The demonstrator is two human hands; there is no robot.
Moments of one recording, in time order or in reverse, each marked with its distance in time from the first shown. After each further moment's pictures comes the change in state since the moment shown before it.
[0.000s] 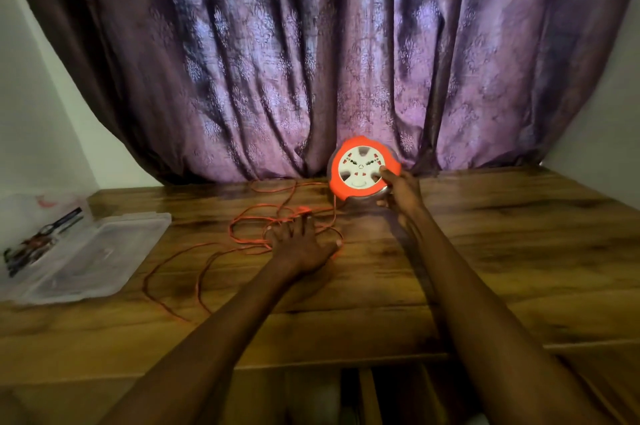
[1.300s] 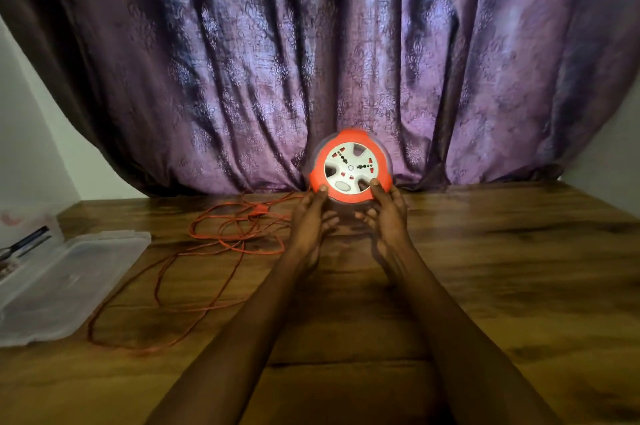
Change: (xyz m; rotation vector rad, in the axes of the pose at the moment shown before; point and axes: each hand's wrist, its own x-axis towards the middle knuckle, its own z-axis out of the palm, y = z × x) left_hand 0.075 0.049 -0.027 -1.747 0.193 0.086; right_hand 0.022 0.039 0.031 0.340 -0.028 -0.058
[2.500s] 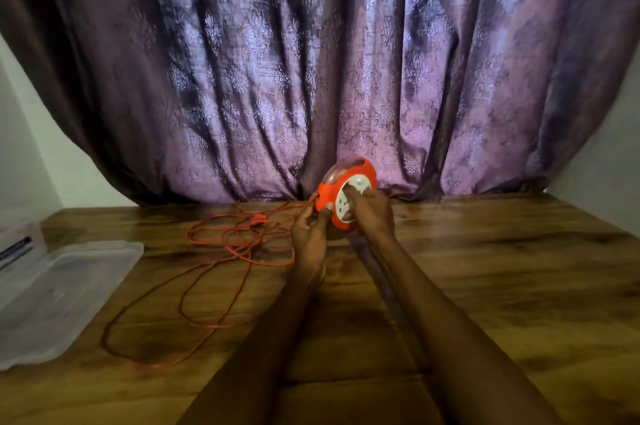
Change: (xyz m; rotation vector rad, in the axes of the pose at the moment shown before) left_hand 0.011 -0.019 -0.007 -0.128 0.076 0.237; right_hand -0.005 -0.010 0.049 -0.821 0.180 0.020
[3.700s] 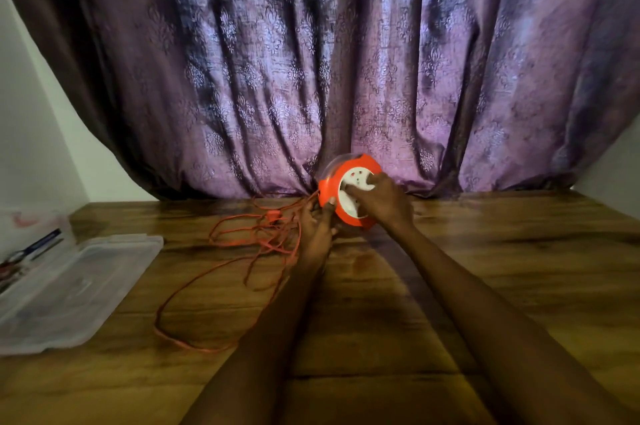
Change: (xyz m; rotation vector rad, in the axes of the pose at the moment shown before) left_hand 0.005 0.010 -0.014 0.111 -0.019 0.028; right_hand 0.015 -0.013 -0.004 -0.469 -0.092 -0.257
